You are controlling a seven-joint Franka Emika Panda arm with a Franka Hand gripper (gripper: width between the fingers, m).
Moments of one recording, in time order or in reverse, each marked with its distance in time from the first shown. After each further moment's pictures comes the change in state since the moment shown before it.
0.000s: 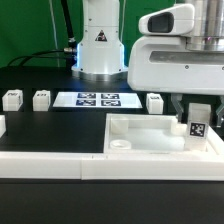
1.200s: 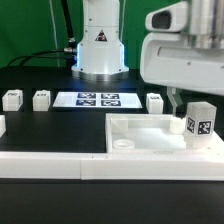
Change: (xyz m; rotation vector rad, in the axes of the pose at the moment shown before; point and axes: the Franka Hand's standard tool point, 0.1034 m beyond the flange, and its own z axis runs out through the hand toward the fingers) arm 0.004 -0.011 -0.008 -0.026 -0.005 0.109
